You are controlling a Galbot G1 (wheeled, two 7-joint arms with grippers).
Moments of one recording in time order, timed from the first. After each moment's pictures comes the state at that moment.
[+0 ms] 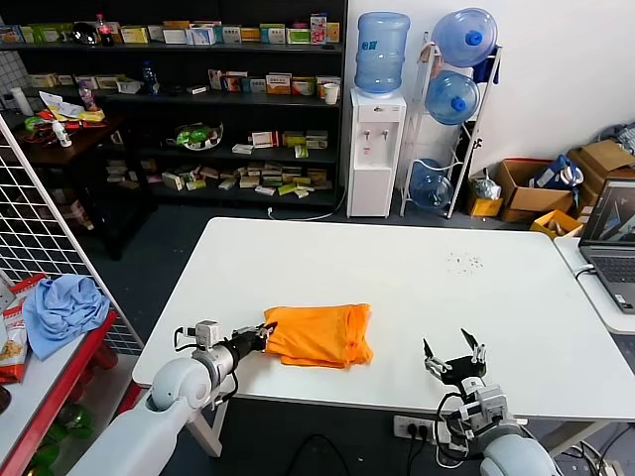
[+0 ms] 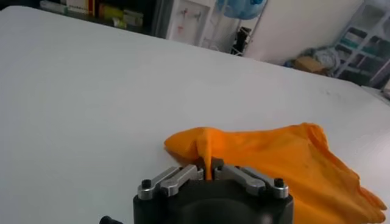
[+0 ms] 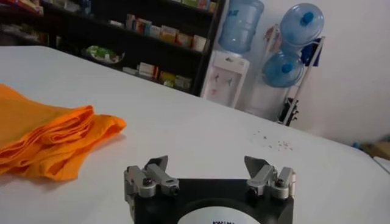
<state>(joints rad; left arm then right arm) 0.94 -1.03 -0.09 -1.56 -0.83 0.43 0.00 -1.39 0.99 0.33 1.84 0.28 -0.17 0.21</state>
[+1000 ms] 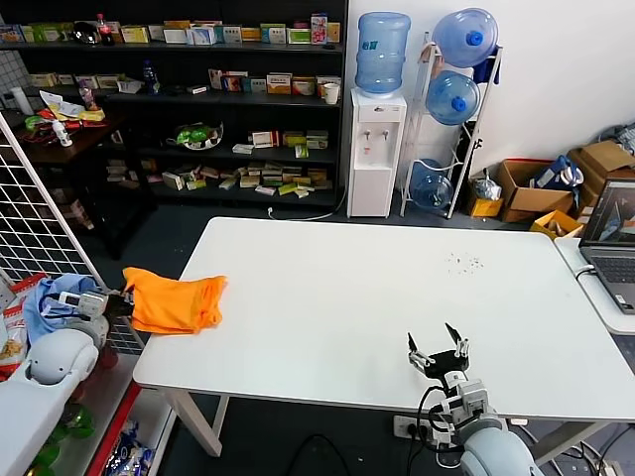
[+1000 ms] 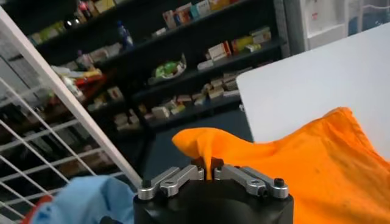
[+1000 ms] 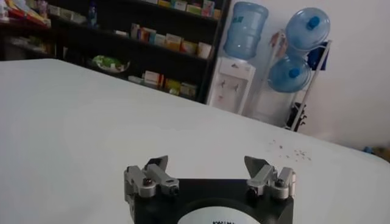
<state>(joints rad) 0.94 -0.70 -0.29 -1.44 -0.49 0.37 -0.07 -1.33 1.04 0.27 1.82 0.27 -0.17 0.23</state>
